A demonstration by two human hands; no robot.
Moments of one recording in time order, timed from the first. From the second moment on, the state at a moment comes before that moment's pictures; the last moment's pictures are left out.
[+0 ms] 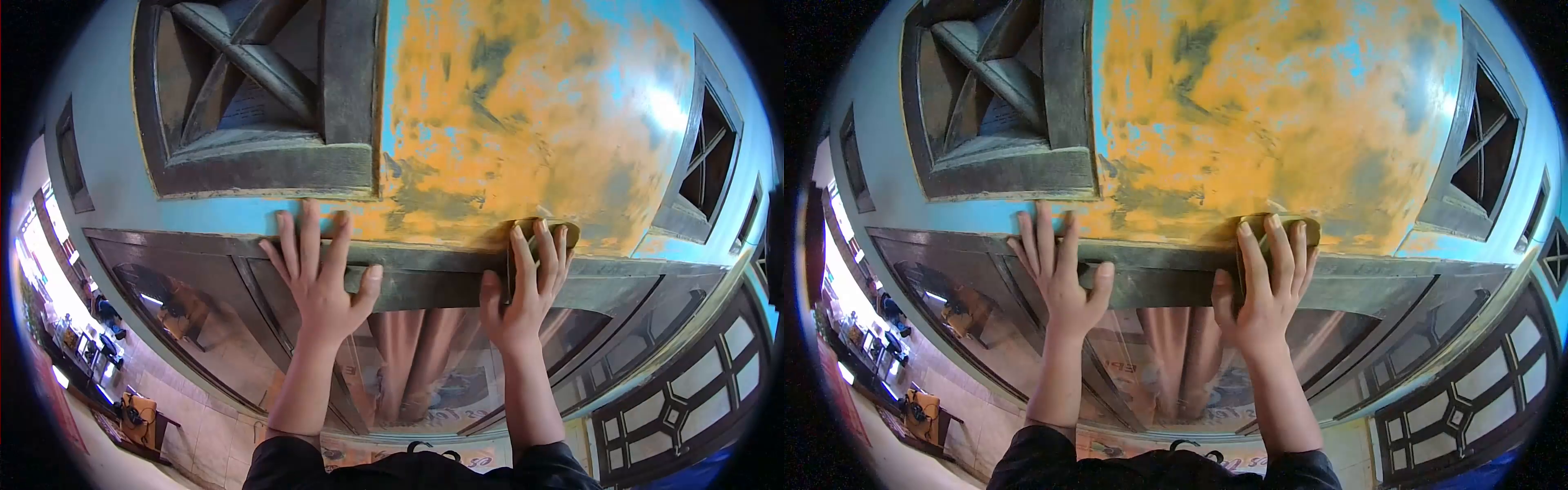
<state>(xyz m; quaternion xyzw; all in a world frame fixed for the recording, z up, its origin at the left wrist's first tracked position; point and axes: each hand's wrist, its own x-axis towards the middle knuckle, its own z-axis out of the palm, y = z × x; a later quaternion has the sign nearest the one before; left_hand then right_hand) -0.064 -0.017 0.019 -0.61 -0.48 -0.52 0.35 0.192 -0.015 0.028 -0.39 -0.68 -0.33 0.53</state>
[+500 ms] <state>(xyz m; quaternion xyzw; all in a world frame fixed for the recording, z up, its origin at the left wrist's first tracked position) -0.140 -0.008 0.020 -0.55 -0.50 -0.52 0.42 0.126 -0.018 0.046 -0.36 -0.70 -0.35 0.51</state>
